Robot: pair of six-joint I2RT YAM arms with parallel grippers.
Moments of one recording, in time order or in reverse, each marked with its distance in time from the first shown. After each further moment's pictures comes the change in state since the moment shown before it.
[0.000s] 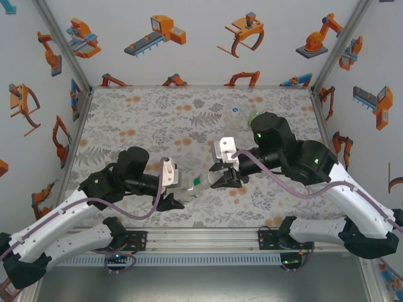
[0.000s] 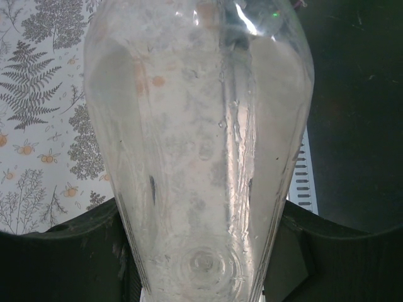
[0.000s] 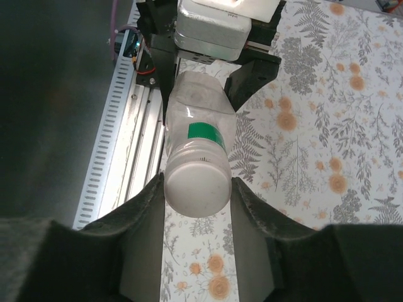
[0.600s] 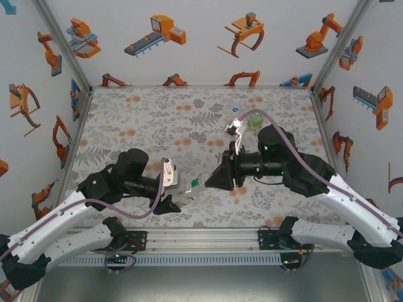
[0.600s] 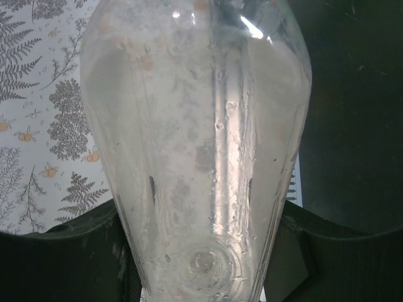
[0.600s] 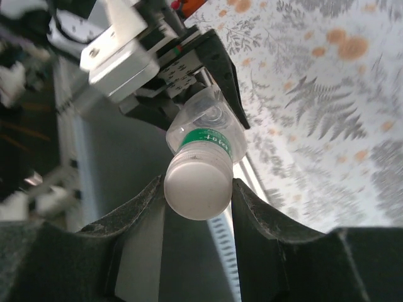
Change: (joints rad) left arm -0.003 -0.016 -0.001 -0.073 -0.014 -0.027; right arm -0.001 -0.136 -0.260 0.271 0.221 0.998
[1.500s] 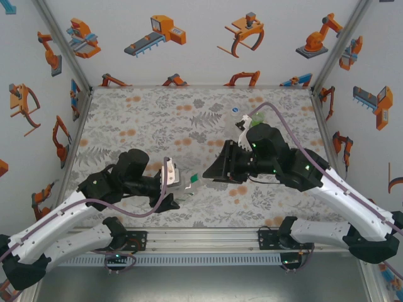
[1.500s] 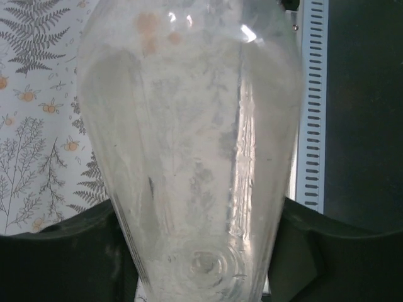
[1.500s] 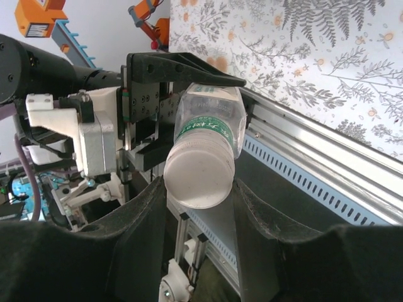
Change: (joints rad) left arm 0.005 0.000 -0.005 -0.007 -0.102 0.003; right arm -0.001 0.081 0.079 -0.203 0.200 0.577
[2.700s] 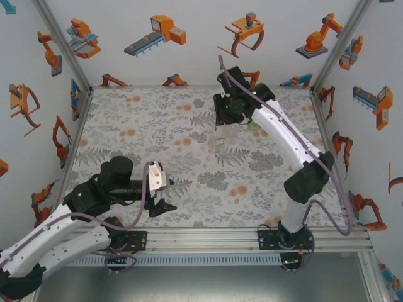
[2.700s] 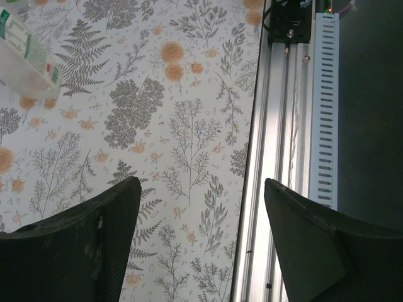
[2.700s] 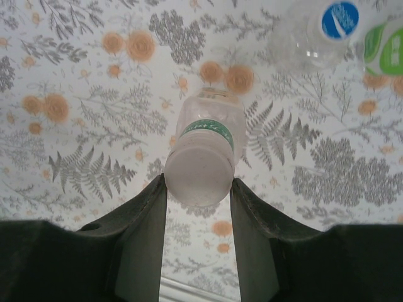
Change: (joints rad) left arm -0.003 -0.170 -0.049 0.048 -0.061 -0.045; right arm -0.381 0.763 0.637 -0.218 0.266 -0.776
